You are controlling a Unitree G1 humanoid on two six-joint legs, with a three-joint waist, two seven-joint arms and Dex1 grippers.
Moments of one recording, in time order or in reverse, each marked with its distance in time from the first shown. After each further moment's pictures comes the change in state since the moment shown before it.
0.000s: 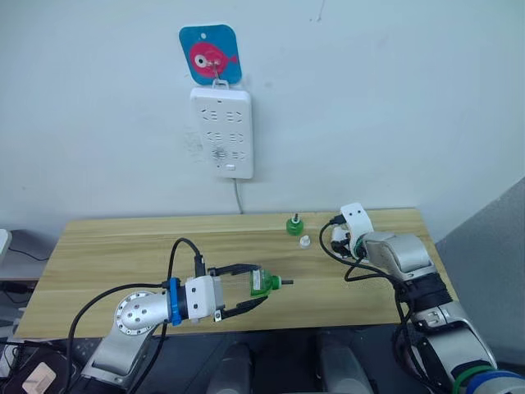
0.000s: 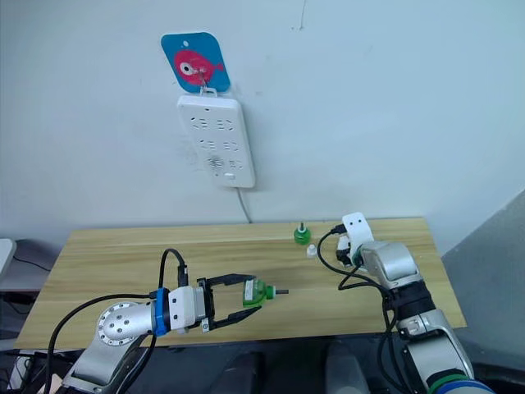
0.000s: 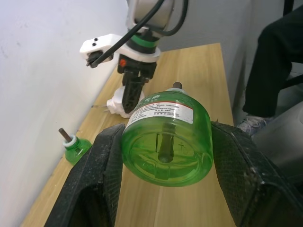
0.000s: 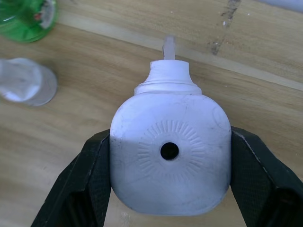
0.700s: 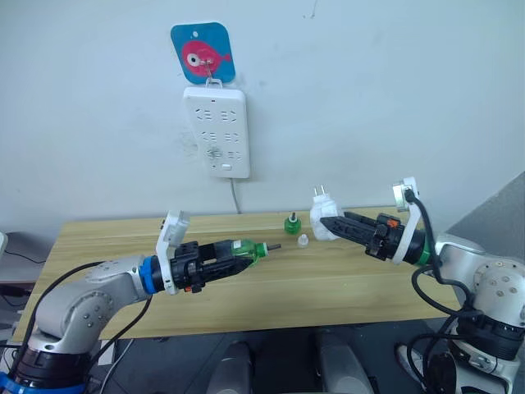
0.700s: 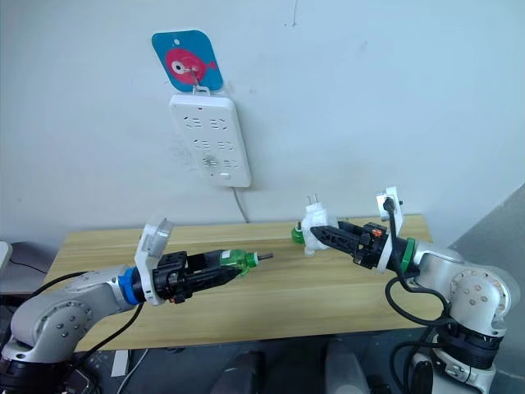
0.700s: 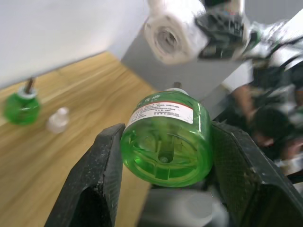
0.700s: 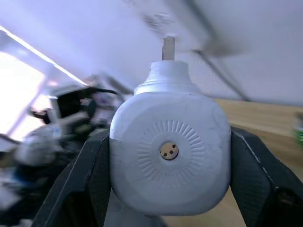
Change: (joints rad) left arm -0.185 0.146 0.284 -0.214 -0.881 1.205 0.092; right arm 0.146 0.114 -0.693 -0.605 0.942 0.423 0.263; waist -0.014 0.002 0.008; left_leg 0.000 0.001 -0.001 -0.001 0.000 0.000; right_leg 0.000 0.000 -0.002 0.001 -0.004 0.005
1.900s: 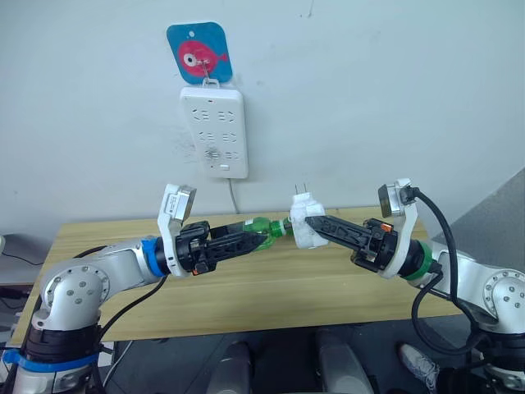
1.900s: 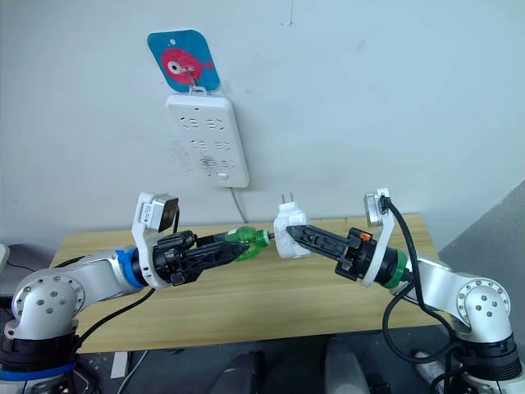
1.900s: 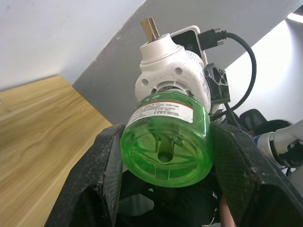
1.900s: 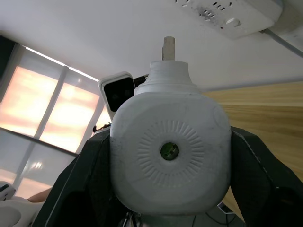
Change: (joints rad) left arm -0.134 -0.075 0.045 -0.007 -0.254 0.198 0.168; right arm 0.163 -0.373 0.462 -0.002 0.793 -0.591 -0.472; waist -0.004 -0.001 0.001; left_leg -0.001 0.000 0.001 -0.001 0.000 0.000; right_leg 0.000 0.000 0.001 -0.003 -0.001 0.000
